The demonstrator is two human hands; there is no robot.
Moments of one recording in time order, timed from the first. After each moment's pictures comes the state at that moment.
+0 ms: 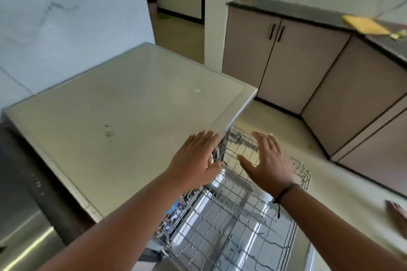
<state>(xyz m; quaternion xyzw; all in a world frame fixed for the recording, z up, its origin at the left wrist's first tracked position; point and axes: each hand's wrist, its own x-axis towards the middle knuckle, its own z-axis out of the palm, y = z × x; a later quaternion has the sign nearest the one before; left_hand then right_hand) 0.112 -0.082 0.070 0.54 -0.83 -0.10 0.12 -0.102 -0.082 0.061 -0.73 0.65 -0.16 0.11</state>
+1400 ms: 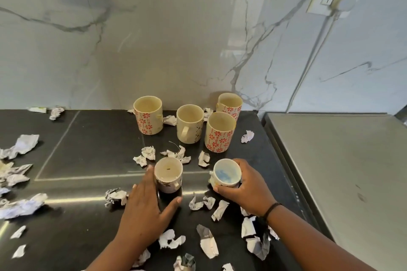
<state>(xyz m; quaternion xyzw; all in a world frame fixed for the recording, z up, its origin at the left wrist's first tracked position) 0.582 0.297 0.060 0.91 -0.29 -0.07 0.28 0.470 0.060 0.082 -0.89 0.23 -0.12 0.37</state>
